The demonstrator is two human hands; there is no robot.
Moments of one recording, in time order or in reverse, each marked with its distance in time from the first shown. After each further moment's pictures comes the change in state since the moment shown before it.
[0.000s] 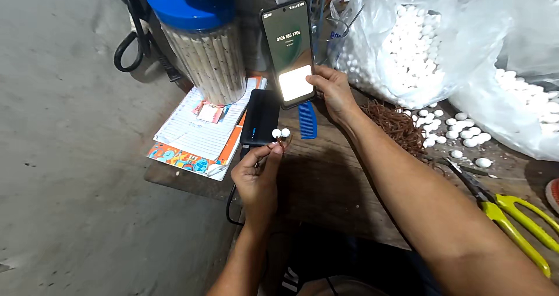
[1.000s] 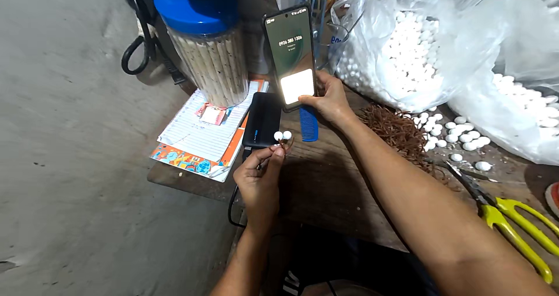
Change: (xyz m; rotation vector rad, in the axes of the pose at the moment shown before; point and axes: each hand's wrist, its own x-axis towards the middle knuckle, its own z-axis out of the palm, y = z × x) left_hand -0.001 0.000 0.001 -0.001 0.013 -0.006; right_hand -0.005 0.002 0.002 -0.264 -0.075 -0.047
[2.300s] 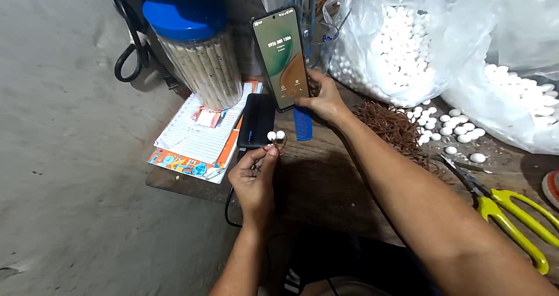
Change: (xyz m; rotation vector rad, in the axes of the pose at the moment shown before) left_hand 0.001 0.000 0.001 -0.004 -0.002 0.004; right_hand -0.002 0.001 -0.004 0.104 -0.085 -0.032
